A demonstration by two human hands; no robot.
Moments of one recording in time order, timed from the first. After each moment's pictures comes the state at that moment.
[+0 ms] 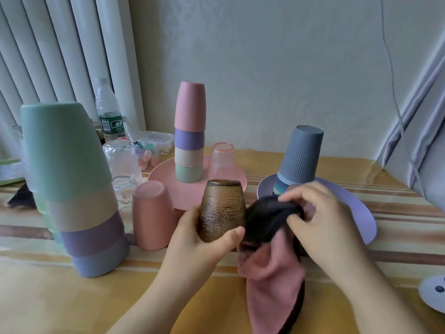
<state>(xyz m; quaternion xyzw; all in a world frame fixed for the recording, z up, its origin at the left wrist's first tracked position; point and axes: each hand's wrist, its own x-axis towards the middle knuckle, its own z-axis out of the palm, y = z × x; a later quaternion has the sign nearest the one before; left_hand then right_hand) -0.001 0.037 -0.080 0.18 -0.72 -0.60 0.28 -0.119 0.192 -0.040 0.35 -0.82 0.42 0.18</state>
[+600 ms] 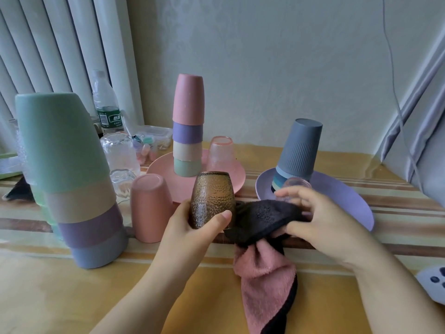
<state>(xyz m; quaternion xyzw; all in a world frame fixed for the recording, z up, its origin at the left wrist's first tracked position) -0.001 0.034 -0.079 0.22 -0.67 -0.65 0.27 -0.131 0.204 -0.044 0.33 -0.81 0.48 -0.13</state>
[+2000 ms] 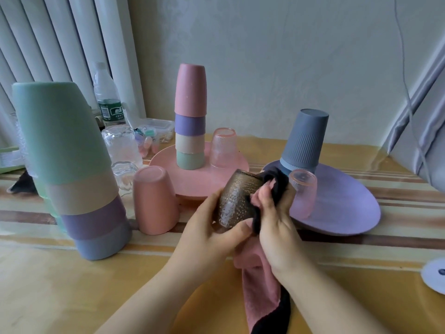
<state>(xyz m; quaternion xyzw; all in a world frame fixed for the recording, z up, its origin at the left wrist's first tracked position) -0.009 0.041 -0.093 0.06 -0.74 -0.61 0.26 -0.080 0.139 -0.075 0.27 -0.64 0.72 -0.06</state>
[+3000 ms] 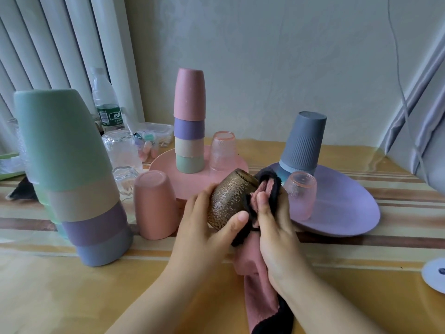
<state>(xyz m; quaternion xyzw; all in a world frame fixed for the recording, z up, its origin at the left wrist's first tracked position) -0.009 0.034 -0.099 0.12 -0.81 -0.46 0.34 -0.074 0.139 -0.083 0.25 -0.61 0.75 -0.08</state>
